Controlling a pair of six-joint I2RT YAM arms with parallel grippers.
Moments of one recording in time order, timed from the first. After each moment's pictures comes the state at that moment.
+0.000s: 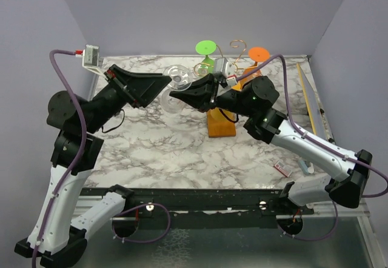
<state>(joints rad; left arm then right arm) -0.38 0.83 1.33 -0.12 0.48 -0.92 0.94 1.33 1.31 0.40 -0.46 -0.02</state>
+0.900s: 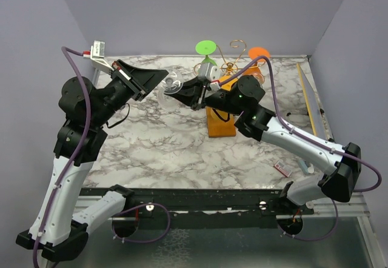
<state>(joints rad) -0.38 0.92 1.41 -0.35 0.31 -1.04 0.93 1.43 1.33 0.41 -0.43 -0.15</state>
